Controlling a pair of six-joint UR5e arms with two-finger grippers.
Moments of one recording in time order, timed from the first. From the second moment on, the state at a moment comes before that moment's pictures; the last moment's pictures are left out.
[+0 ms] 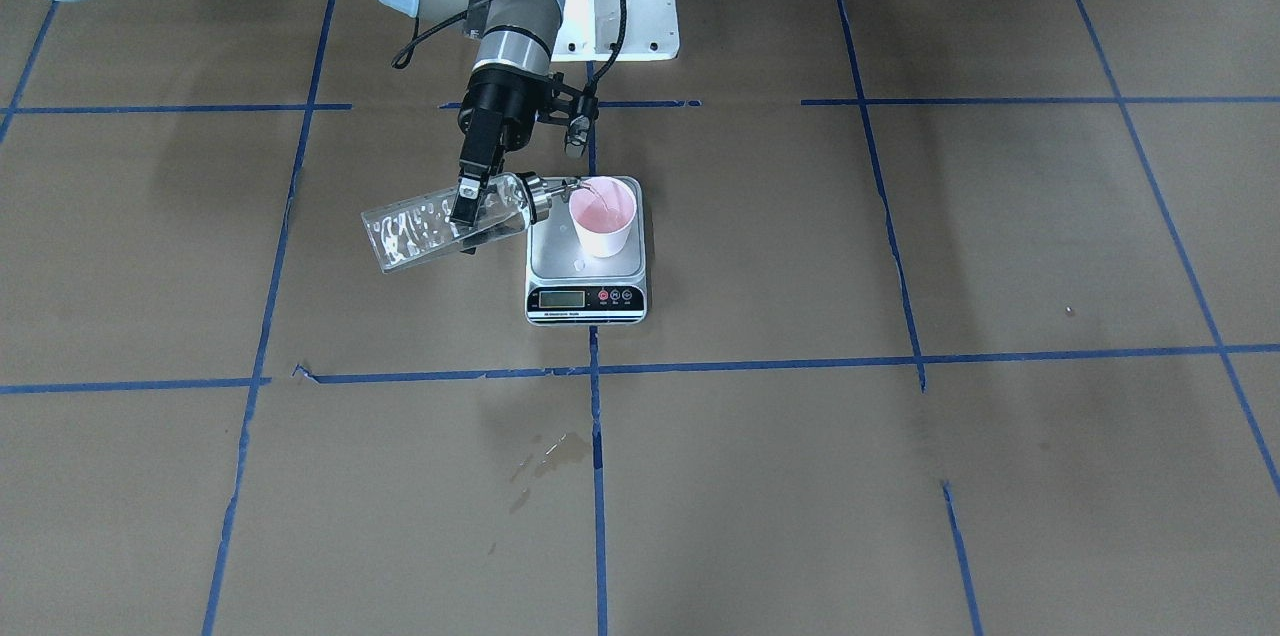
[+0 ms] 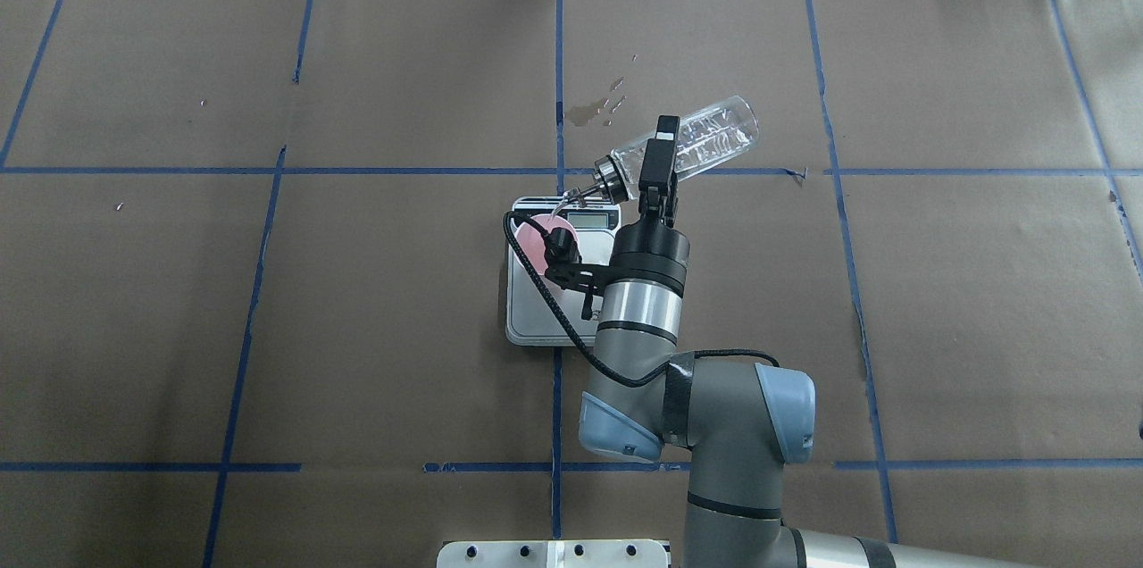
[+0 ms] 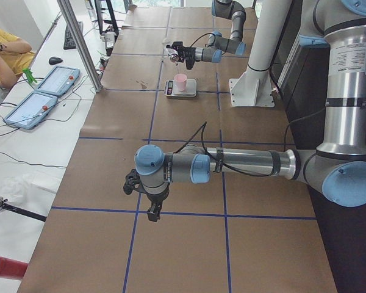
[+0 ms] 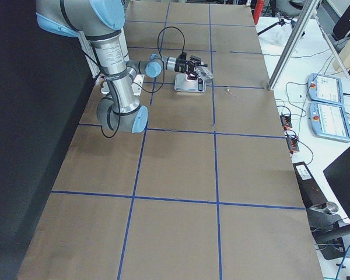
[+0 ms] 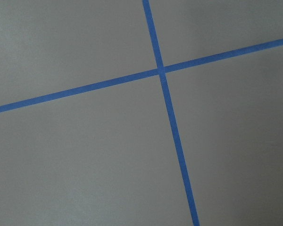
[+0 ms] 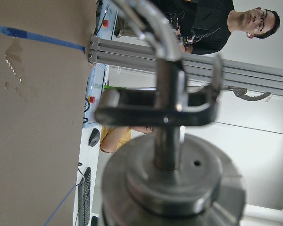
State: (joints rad) left arm -1.56 -1.53 -1.64 -1.54 -2.32 0.22; right arm 0.23 -0.99 1.68 -1.79 0.20 0.11
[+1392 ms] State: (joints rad) left arm -1.56 -1.53 -1.64 -1.54 -2.32 0.22; right arm 0.22 -1.02 1.68 -1.65 0.21 0.13
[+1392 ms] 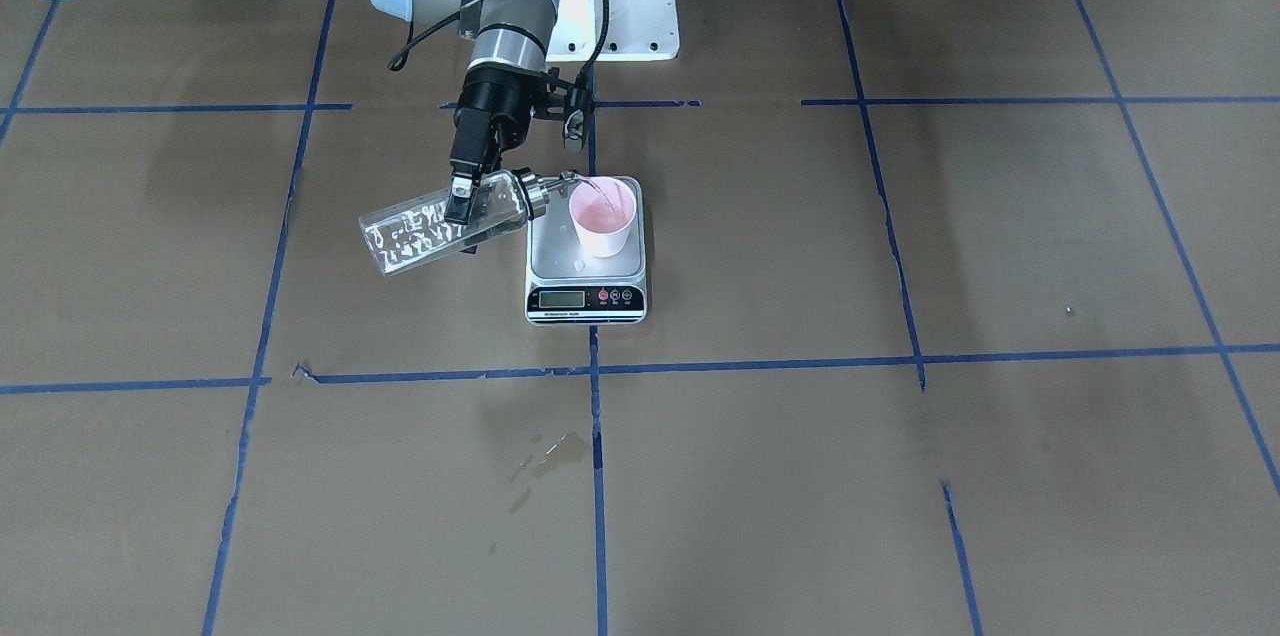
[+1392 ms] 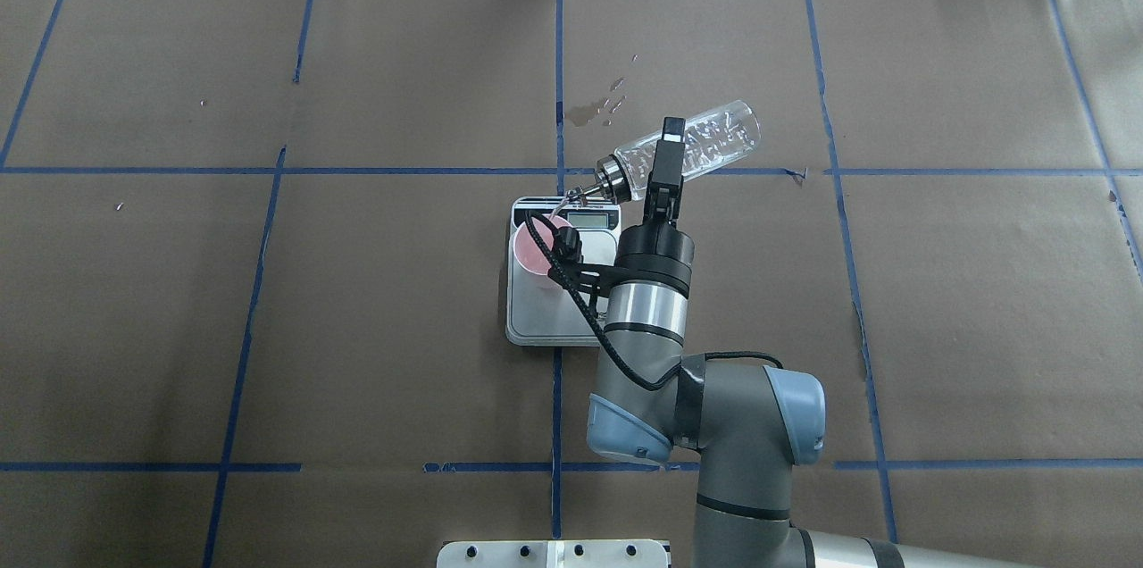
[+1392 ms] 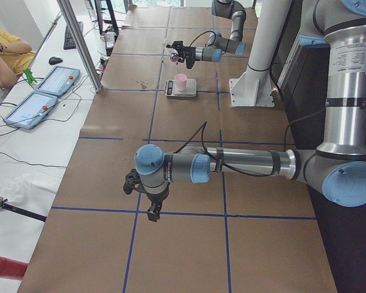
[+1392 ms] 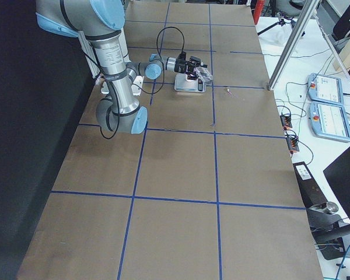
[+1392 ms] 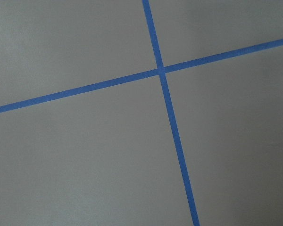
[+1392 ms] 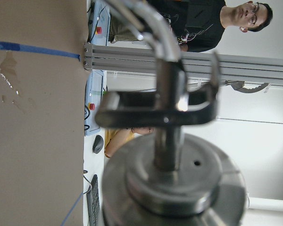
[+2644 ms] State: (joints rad) left arm -1.56 -1.53 -1.65 -1.54 -2.32 0.22; right arm 0.22 -1.09 1.83 -1.31 0.65 1.02
